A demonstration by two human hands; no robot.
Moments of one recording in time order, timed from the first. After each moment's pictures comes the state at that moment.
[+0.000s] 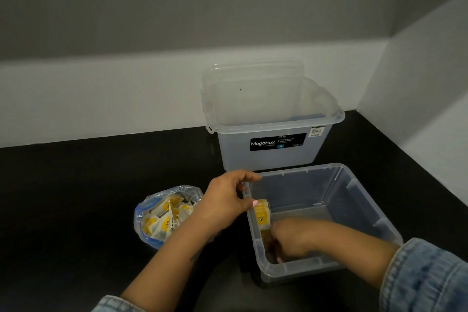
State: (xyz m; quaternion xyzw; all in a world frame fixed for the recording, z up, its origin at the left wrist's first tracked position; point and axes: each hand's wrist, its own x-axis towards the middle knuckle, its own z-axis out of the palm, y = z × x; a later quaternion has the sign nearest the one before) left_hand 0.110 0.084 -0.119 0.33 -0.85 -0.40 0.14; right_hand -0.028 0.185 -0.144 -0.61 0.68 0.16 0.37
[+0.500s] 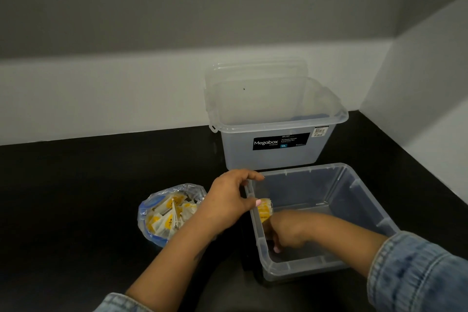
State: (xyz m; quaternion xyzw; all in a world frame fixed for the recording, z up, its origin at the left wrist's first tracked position) left_hand 0.110 0.085 -0.122 0.32 -0.85 -0.39 0.16; right_hand -0.026 0.167 -0.144 -0.60 0.68 0.16 0.38
